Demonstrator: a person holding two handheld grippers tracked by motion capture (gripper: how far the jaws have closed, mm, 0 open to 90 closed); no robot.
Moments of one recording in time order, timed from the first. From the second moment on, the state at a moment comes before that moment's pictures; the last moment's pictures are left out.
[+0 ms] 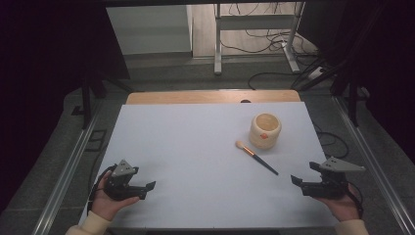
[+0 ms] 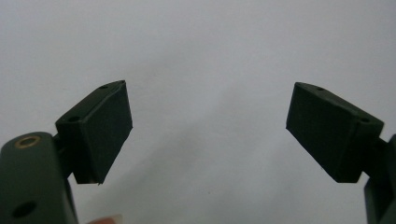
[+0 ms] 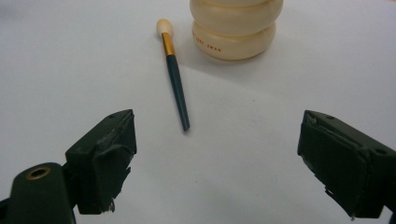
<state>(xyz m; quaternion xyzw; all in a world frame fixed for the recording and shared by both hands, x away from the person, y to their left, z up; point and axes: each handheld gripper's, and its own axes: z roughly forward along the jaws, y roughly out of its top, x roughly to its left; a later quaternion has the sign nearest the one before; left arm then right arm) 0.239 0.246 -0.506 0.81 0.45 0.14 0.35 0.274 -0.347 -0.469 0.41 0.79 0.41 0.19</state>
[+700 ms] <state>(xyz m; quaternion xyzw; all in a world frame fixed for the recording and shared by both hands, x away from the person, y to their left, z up) 0.240 0.243 -0.507 0.81 0.44 0.14 0.35 0.274 -0.349 -0.470 0.41 0.80 0.39 0.20</state>
